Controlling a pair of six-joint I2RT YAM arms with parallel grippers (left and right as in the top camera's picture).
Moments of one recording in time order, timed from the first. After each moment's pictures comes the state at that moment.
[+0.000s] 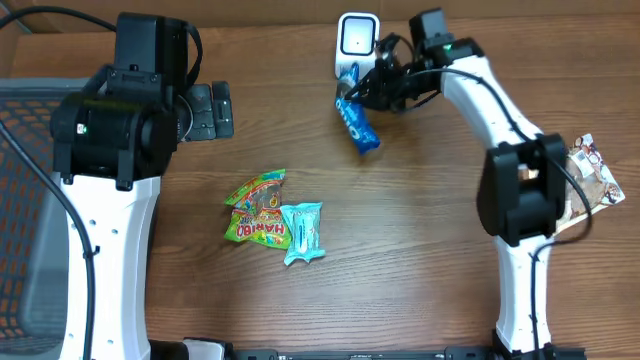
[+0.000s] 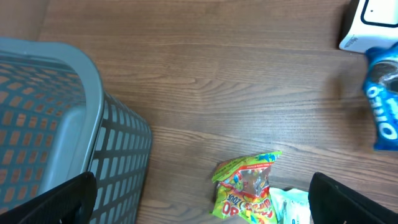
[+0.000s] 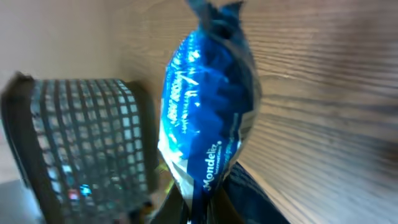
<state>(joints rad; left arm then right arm) -0.16 1.54 2.03 -1.45 -0.28 -0.20 0.23 2.34 2.07 -0.88 -0.92 0.39</state>
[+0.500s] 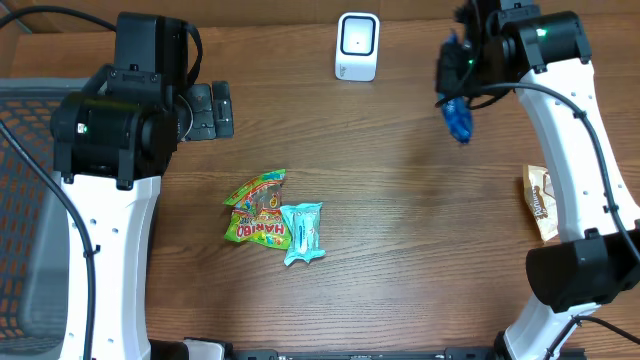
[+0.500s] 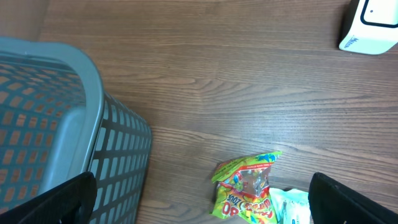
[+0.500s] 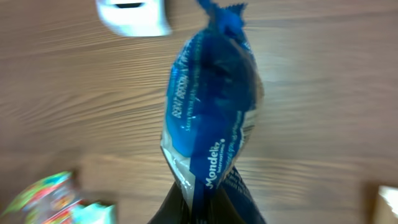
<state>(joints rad) -0.16 1.54 2.03 -1.46 -0.28 -0.20 0.18 1.92 2.08 -1.30 -0.09 0.30</state>
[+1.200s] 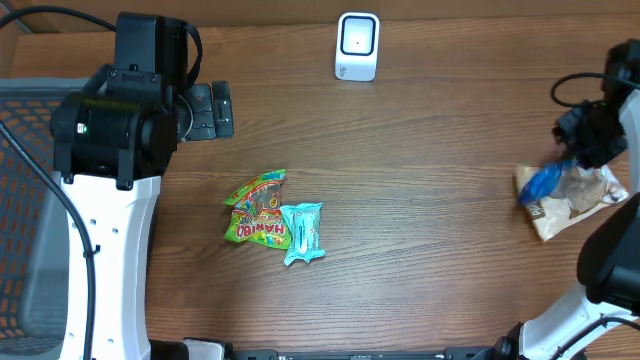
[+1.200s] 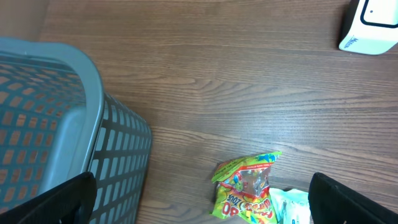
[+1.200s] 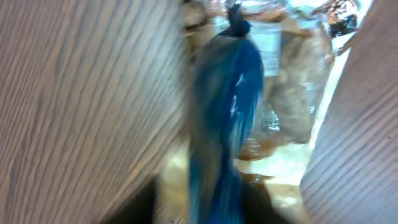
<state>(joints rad) -0.16 1.54 2.03 -1.46 -0.28 -0.20 -0.33 1.93 1.70 -1.24 0.04 0.66</state>
